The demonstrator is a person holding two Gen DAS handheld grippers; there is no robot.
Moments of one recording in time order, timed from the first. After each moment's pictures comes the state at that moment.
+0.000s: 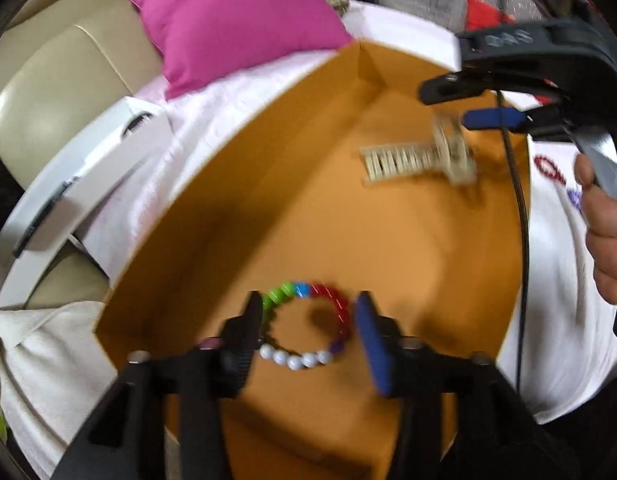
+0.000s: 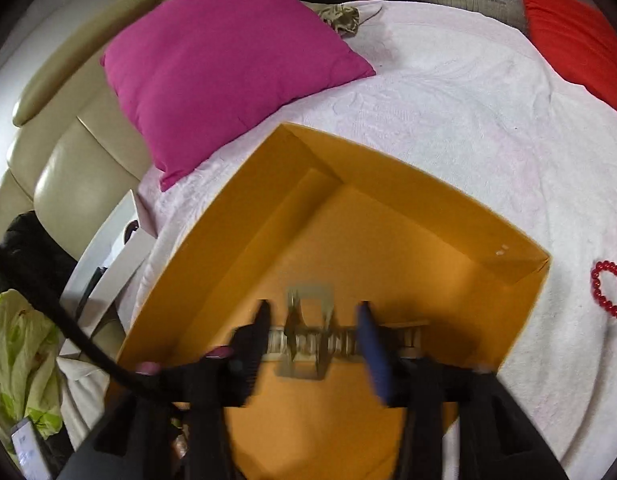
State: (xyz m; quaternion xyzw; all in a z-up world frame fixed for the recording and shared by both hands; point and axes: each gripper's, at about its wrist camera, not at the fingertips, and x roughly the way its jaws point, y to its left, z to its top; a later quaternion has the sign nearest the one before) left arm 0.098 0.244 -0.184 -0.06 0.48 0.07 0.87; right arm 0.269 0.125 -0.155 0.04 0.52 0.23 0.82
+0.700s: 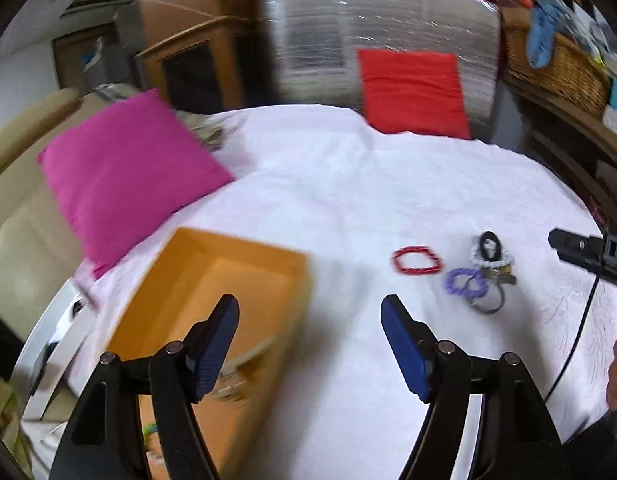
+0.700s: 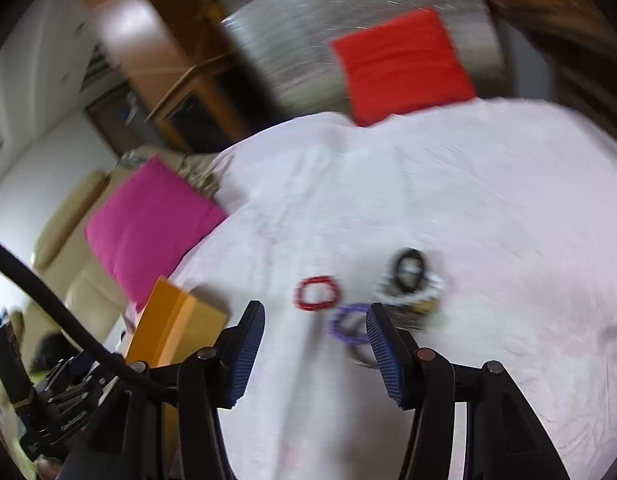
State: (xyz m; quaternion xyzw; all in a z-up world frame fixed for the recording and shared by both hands) left arm 0.163 0.036 -0.088 0.06 0.37 -0.01 0.93; right arm 0.179 -0.227 -0.101 0.22 0.38 0.12 0.89
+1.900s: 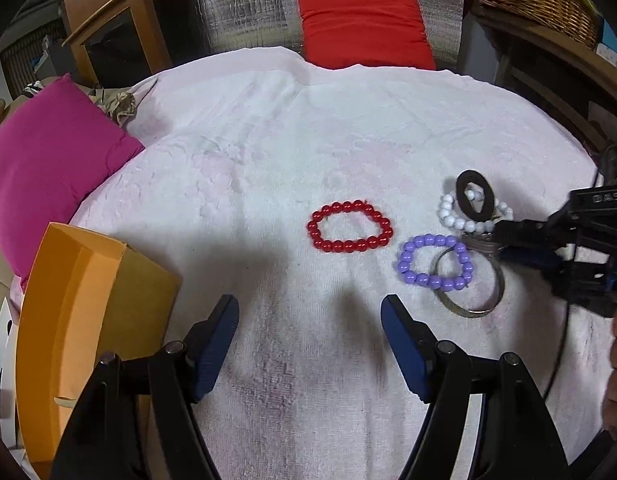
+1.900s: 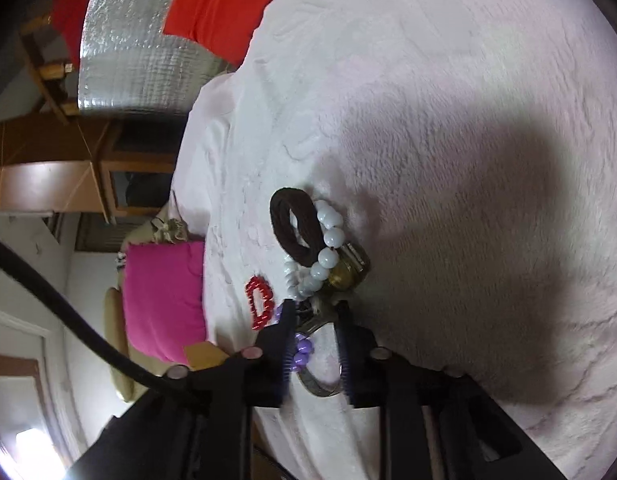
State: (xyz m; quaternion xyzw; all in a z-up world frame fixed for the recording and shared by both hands) left arm 0.227 -0.047 -0.169 0.09 0.45 -0.06 0.89; right arm 0.253 -0.292 -0.248 0.52 0.47 0.11 0.70
